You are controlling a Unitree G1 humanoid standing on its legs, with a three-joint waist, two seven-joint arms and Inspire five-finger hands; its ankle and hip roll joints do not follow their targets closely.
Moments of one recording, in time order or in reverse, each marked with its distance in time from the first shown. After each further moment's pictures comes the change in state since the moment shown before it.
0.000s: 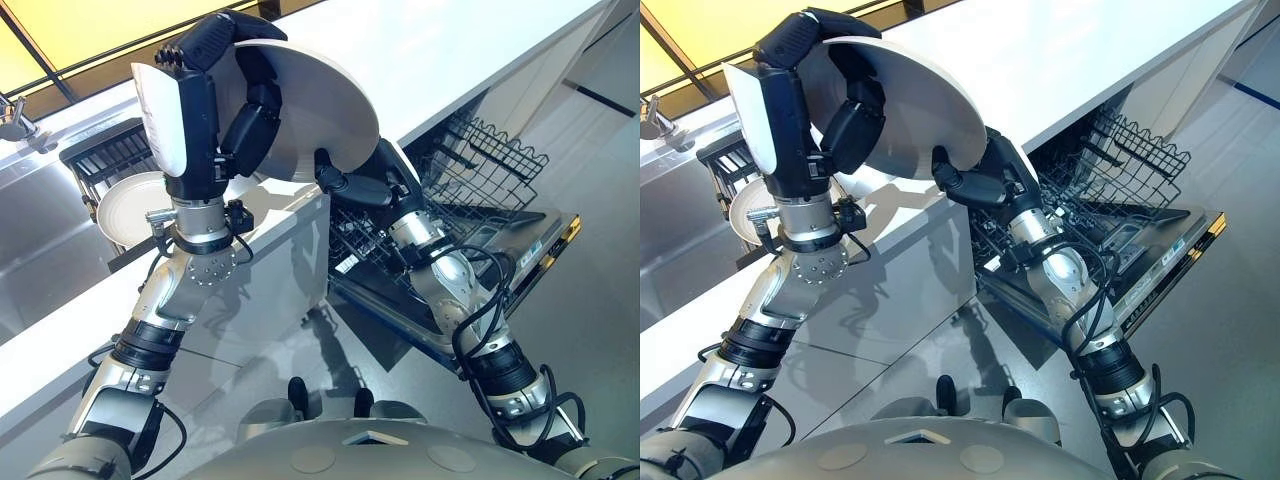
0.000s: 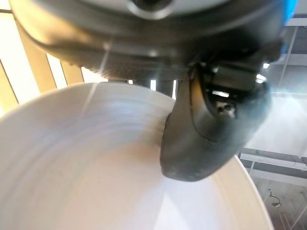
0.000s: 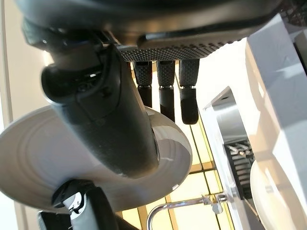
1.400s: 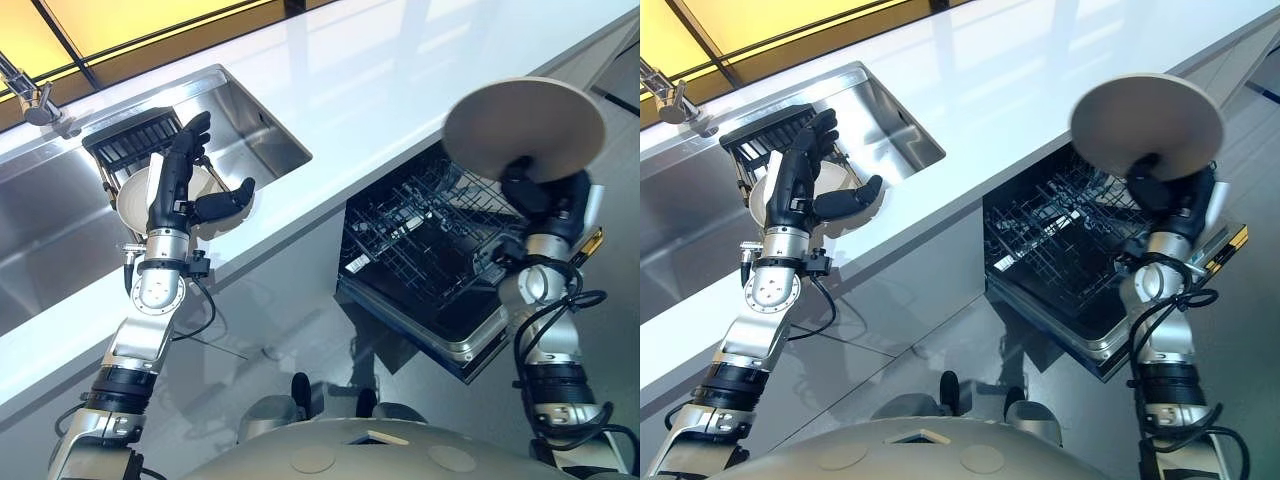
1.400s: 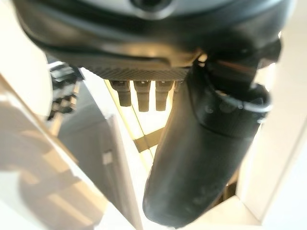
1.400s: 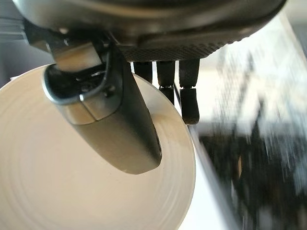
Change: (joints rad) left arm 0.249 0.041 0.159 0.160 -0.697 0.200 -0.559; right arm 0.123 -0.195 -0.483 0.363 -0.383 -0.113 -0.622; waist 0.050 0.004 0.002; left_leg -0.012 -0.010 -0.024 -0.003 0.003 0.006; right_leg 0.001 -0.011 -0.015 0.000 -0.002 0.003
